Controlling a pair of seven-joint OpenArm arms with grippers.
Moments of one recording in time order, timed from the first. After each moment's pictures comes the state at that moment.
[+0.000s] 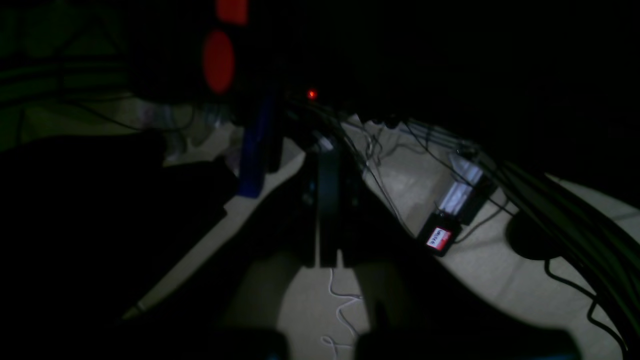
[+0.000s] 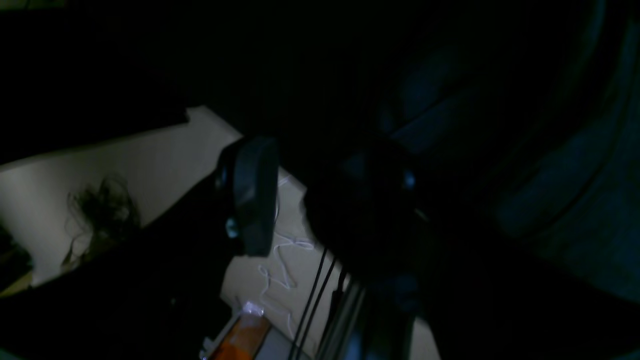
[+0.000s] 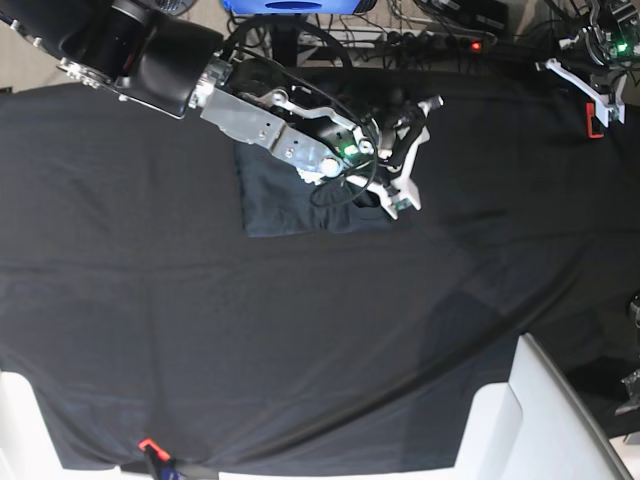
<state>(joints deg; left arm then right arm) 29.3 -14.7 -40.0 85.9 -13.1 -17.5 49.6 14.9 0.5 -64.2 79.3 39.5 -26.0 -56.3</state>
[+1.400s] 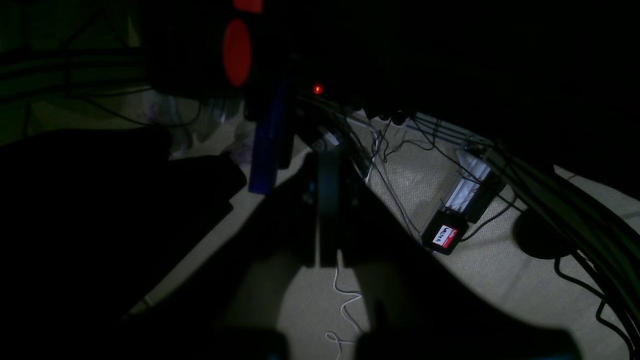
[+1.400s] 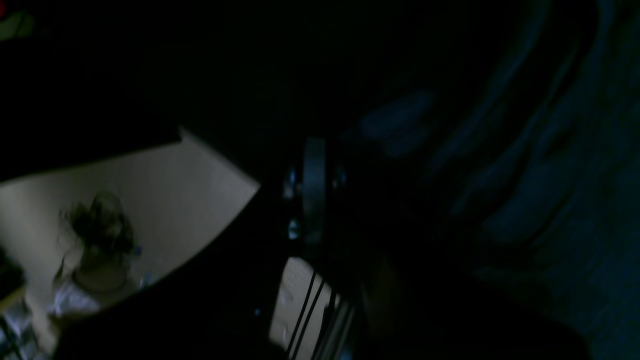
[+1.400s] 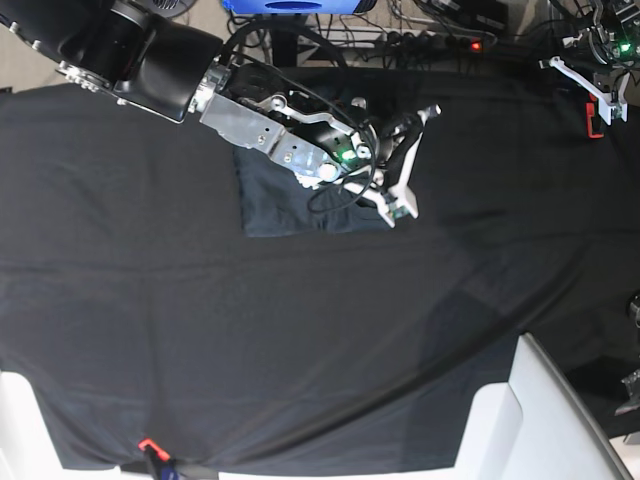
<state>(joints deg) 29.3 -15.8 -40.0 85.0 -13.2 -17.5 49.6 15.1 0.7 -64.2 80.3 39.4 -25.9 -55.5</state>
